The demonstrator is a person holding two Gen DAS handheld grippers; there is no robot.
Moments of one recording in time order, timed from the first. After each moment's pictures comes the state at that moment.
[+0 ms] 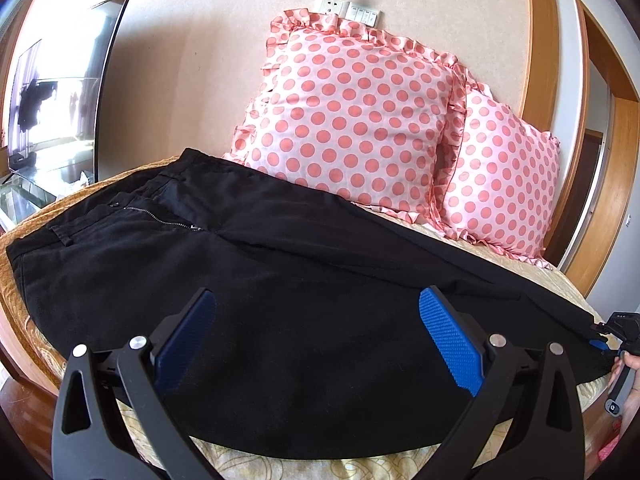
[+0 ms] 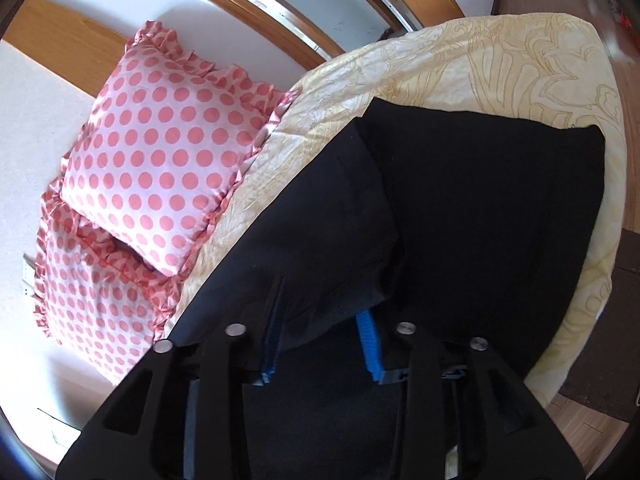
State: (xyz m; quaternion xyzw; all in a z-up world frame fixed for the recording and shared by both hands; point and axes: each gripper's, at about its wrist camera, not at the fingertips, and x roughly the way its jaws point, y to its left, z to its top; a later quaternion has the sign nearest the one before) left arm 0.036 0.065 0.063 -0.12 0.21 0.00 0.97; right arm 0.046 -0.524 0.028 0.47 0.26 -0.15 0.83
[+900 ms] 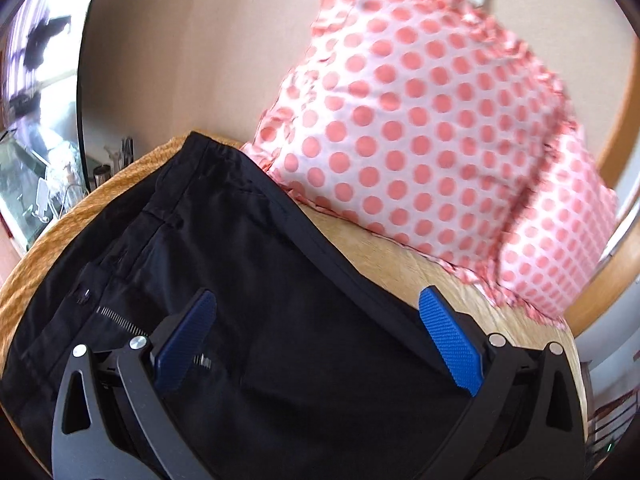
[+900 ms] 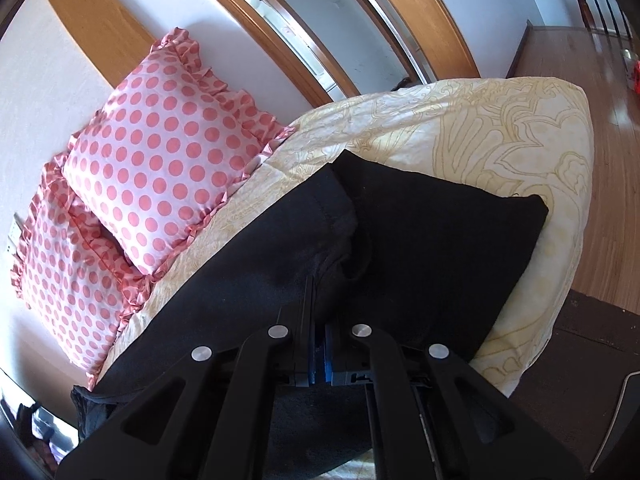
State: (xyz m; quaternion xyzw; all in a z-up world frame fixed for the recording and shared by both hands) left arm 0.251 0.167 0.127 -0.20 0.34 0.03 0.92; right arm 0.013 -0.533 0.030 0.37 0.23 -0.18 0.88
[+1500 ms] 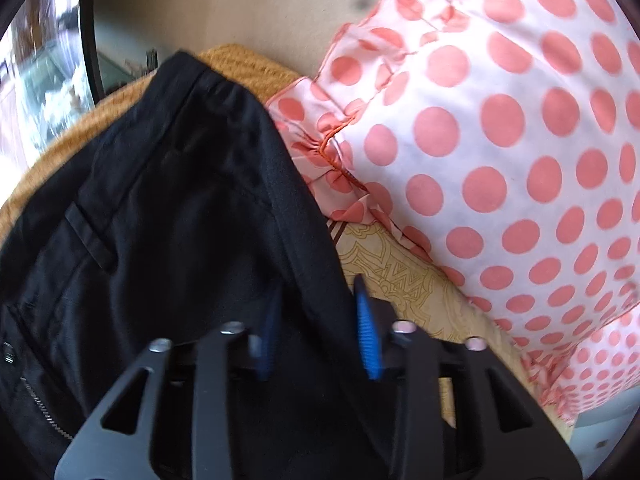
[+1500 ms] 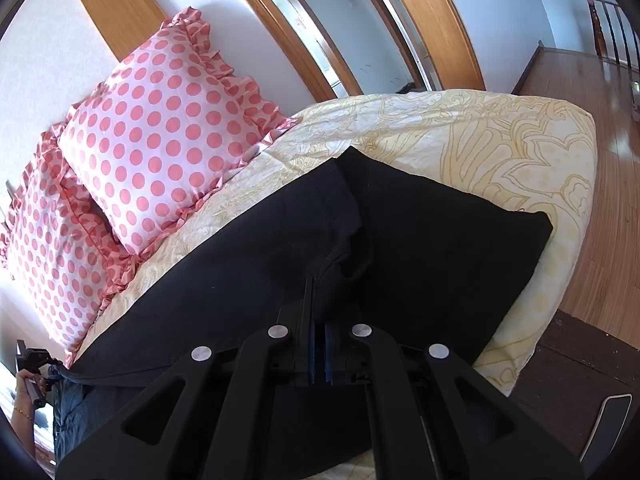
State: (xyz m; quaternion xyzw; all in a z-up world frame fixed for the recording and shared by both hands) left arm 0.411 0.220 0.049 -0.30 0.45 0.13 0.83; right arm 0.018 -0.531 0.033 0.33 0.25 -0.18 0.89
